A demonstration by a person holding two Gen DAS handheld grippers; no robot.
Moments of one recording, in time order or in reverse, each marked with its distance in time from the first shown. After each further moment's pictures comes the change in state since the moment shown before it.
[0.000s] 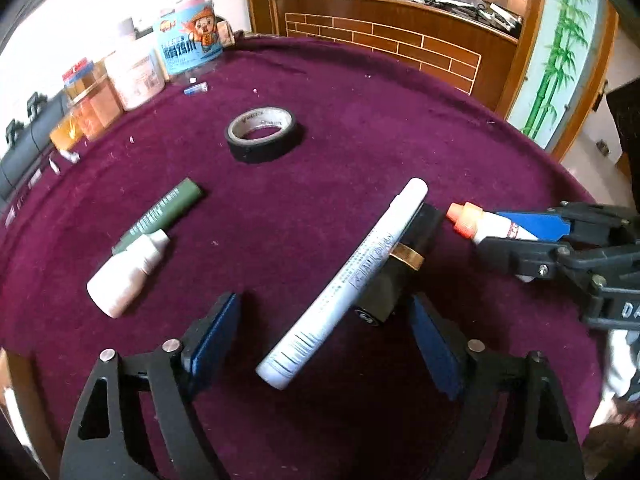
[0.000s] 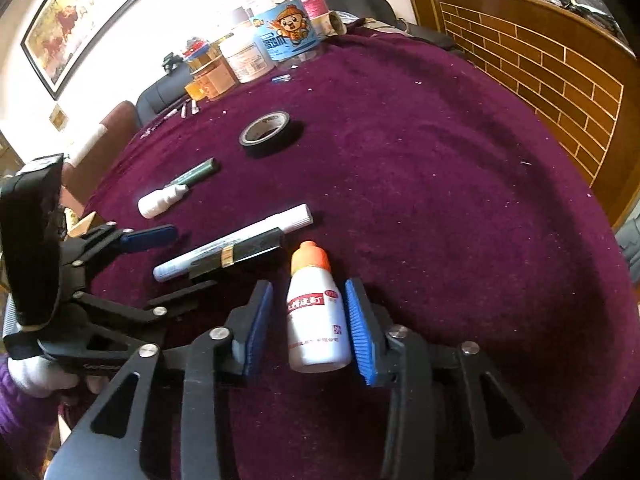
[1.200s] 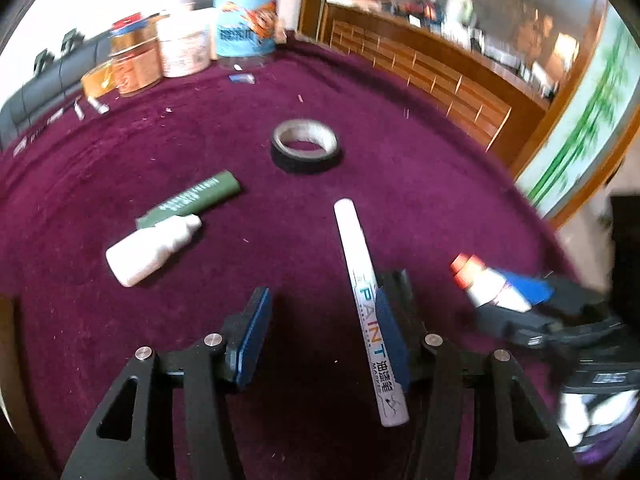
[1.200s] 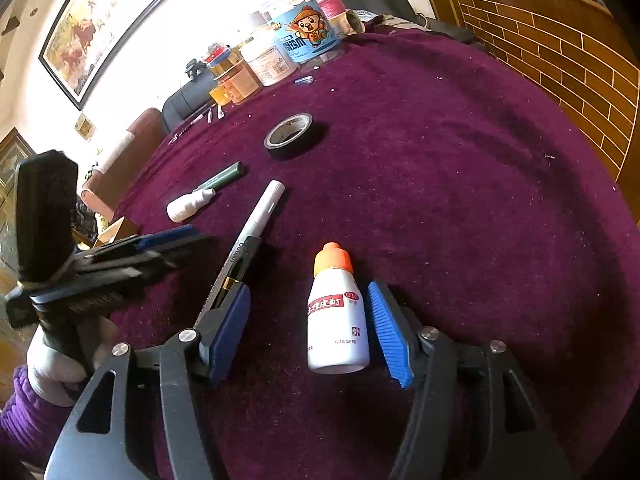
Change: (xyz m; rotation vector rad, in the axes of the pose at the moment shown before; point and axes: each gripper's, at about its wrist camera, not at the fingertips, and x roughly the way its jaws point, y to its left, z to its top) left arm -0.005 0.011 0.009 -0.201 -0.025 -0.034; right arm 0.000 -0.004 -0.002 0.022 -0.002 0.103
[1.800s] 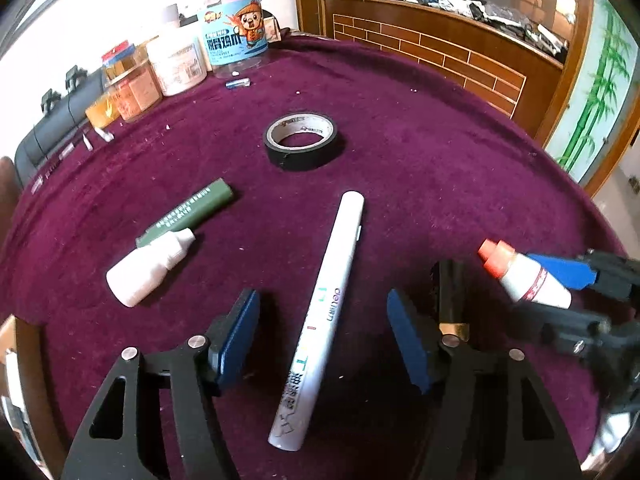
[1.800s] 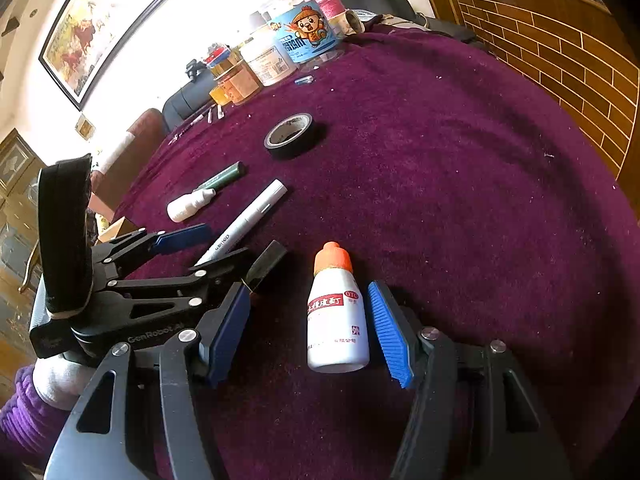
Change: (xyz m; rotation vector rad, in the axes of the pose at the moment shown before) left arm 0.015 -0.017 -0.001 0.073 0.012 0.124; right arm 0.001 0.003 0.000 -0.012 0.008 -0.020
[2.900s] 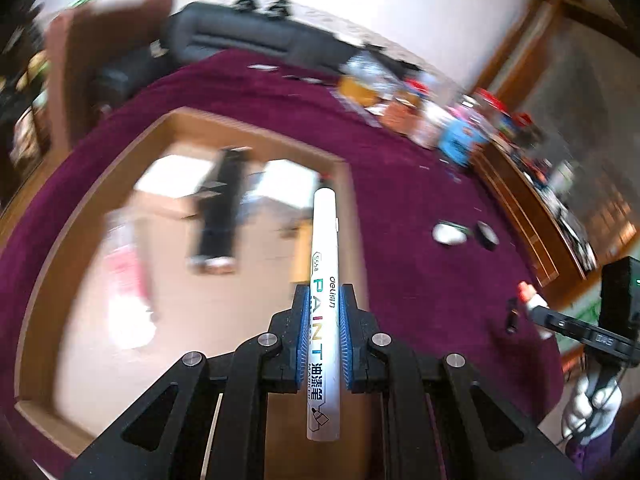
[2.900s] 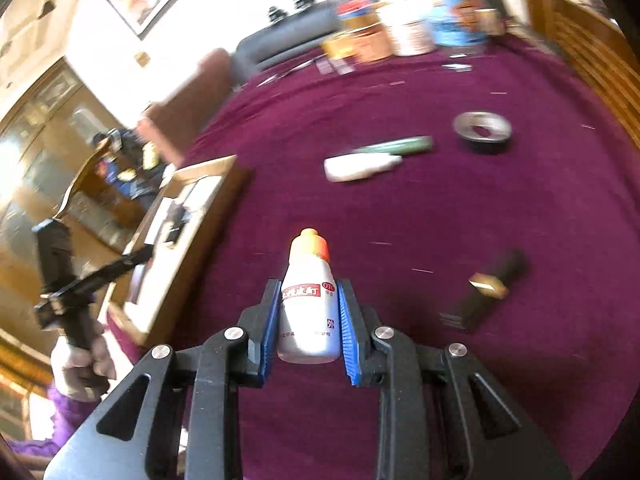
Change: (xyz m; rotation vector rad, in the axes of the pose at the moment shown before) left arm -0.164 0.252 -0.200 -0.717 -0.226 0.014; right arm 0.025 0.175 -0.001 -0.216 0.192 0.208
